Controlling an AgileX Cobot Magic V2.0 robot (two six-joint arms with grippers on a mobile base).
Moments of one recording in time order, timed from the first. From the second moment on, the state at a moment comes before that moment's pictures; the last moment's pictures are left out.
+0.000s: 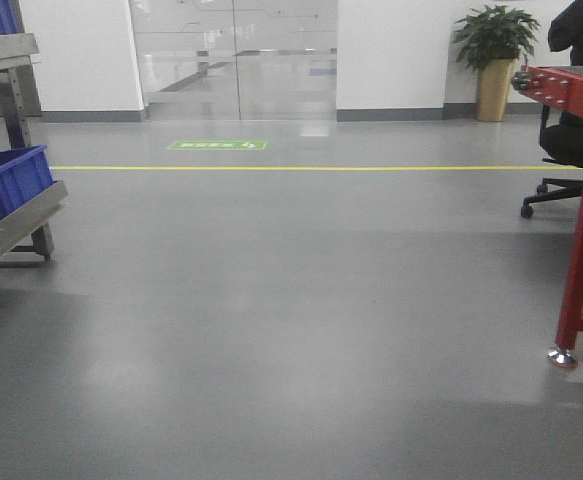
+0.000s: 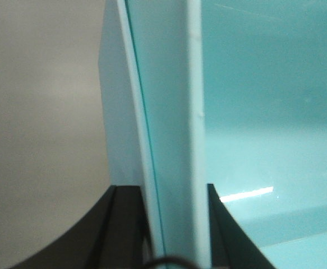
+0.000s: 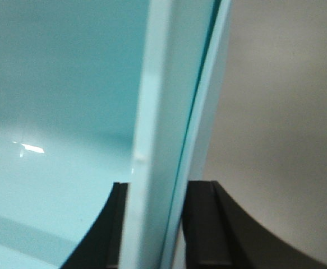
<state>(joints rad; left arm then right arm) -0.39 1.32 -1.66 -0.15 0.91 -0.10 0.32 1.44 -1.77 0.25 1.04 0.07</state>
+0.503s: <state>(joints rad) -0.39 1.32 -1.66 -0.15 0.91 -0.10 0.32 1.44 -1.77 0.25 1.03 0.07</state>
